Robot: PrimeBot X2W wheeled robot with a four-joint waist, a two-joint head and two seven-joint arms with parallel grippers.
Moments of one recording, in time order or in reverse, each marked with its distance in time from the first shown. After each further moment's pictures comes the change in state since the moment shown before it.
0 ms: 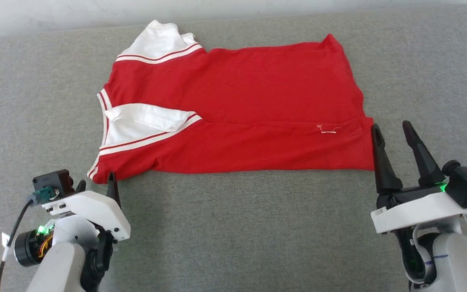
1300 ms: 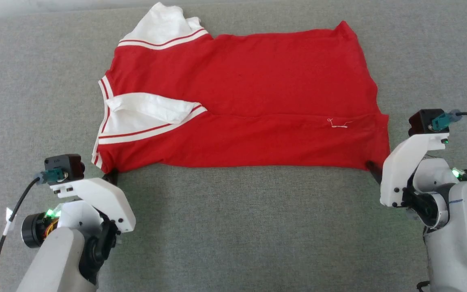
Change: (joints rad) left arm -0.067 0.044 -0.055 0.021 -0.071 -0.061 0.165; right arm -0.242 0.016 -0.129 0.233 -0.090 0.000 0.975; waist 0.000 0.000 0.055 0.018
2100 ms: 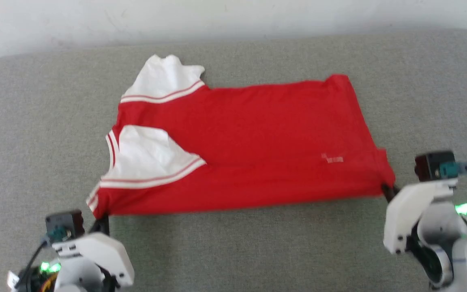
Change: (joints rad) left arm 0.223 0.022 -0.007 -0.118 0.094 0.094 -0.154; right arm 0.243 0.008 0.033 -0.291 -0.060 0.000 -0.143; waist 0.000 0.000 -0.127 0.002
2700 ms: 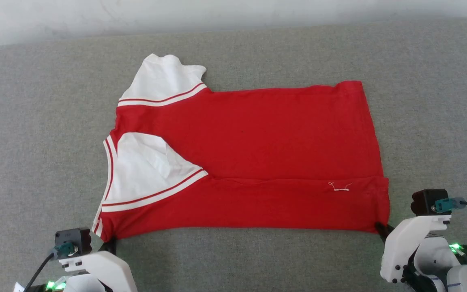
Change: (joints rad) left arm 0.094 0.015 -0.032 -0.039 -0.028 0.001 0.085; right arm 0.120 0.000 -0.024 0.111 0.091 0.000 -0.033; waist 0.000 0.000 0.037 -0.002
